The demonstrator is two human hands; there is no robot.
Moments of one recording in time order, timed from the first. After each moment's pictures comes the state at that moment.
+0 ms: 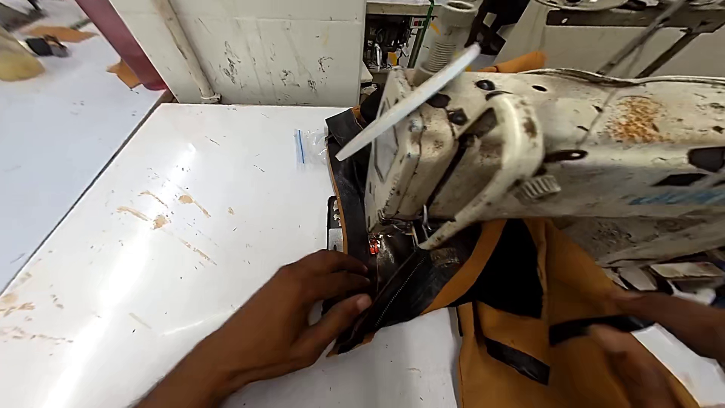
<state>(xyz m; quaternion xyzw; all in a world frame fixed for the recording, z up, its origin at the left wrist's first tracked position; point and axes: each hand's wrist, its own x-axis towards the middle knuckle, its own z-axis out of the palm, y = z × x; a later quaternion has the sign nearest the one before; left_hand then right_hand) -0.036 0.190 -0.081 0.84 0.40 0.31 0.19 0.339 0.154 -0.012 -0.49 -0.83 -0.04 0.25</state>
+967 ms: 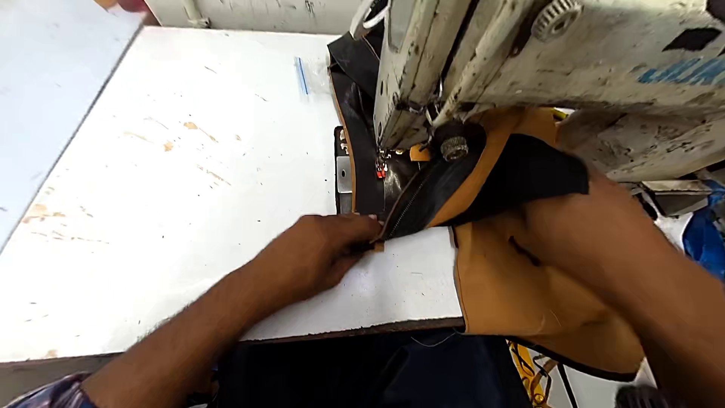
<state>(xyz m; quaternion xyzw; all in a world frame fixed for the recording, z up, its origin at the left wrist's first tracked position) -0.027 0.159 -0.085 0.87 0.37 0.27 0.15 0.296 0.205 -0.022 -0.50 -0.86 -0.11 0.03</state>
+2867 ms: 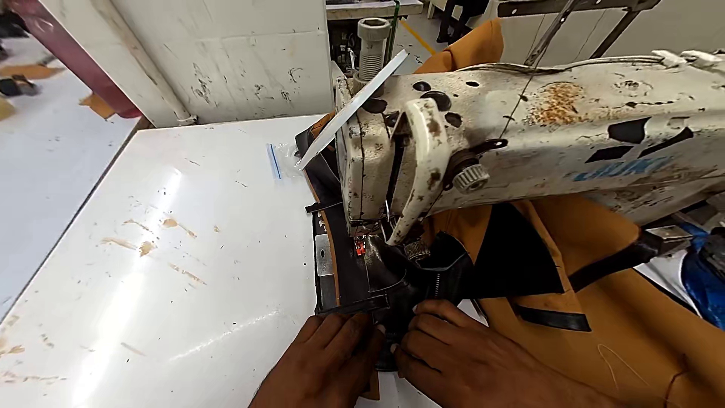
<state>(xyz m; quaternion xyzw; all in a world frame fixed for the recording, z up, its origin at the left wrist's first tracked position) -0.001 0.137 -0.098 0.90 0.40 0.19 0.02 0.253 0.181 -0.086 -0.16 -0.97 0.00 0.16</state>
